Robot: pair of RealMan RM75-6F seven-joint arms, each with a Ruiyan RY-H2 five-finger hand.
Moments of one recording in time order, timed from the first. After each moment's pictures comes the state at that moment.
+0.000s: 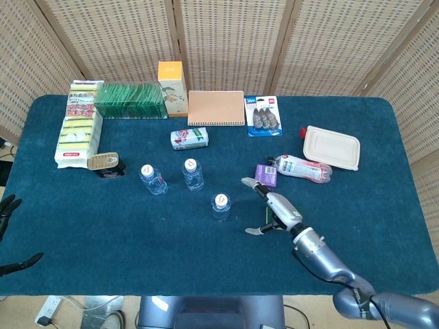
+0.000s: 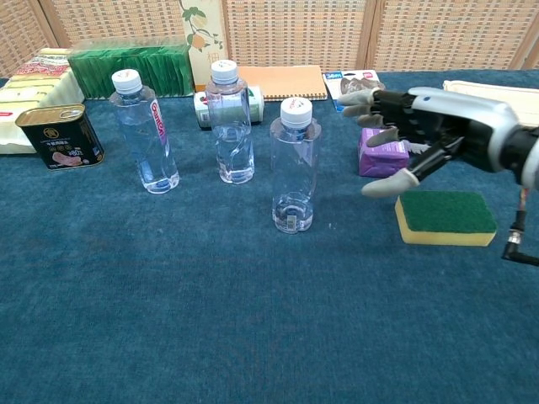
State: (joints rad) left arm -0.01 -0.97 0.03 -1.69 1.60 1.56 -0.31; right arm 0.62 -1.48 0.18 -1.51 -1.42 0.90 0.56
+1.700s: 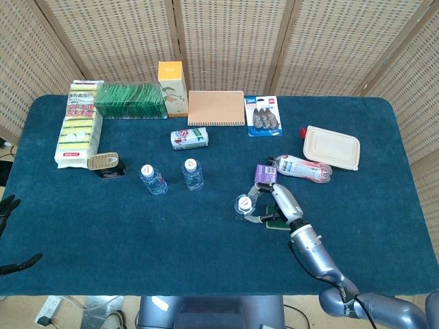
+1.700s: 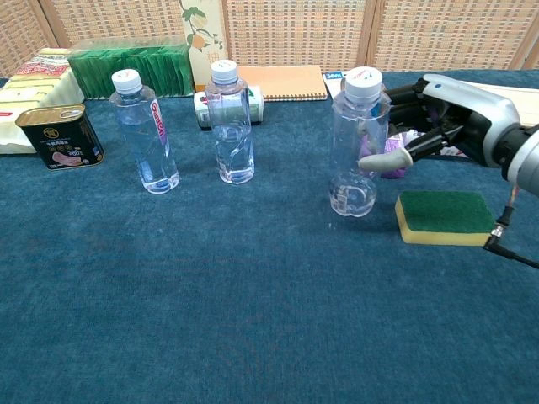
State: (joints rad) left arm -0.01 -0.96 0.04 -1.69 1.62 1.56 -0.38; right arm 0.57 -1.58 0.20 -1.45 -1.37 1.04 0.54
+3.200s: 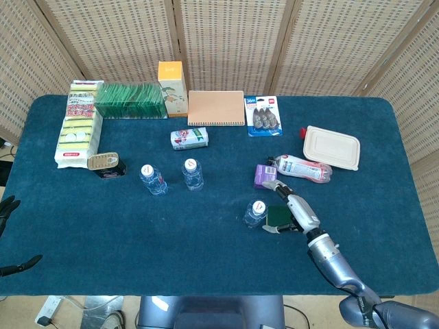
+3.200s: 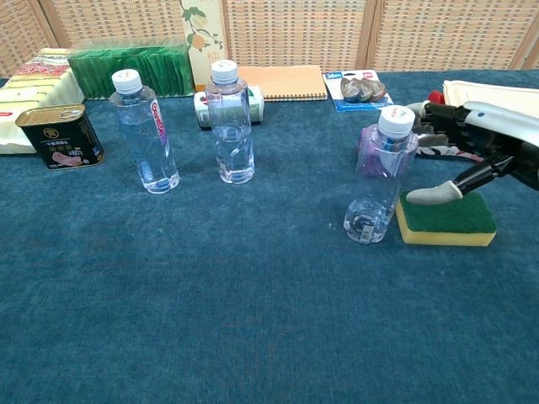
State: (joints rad) left arm -0.01 -0.95 0.04 -1.69 1.63 1.57 -0.40; right arm 0.52 -1.50 0.11 -1.41 -1.45 1.07 0.59
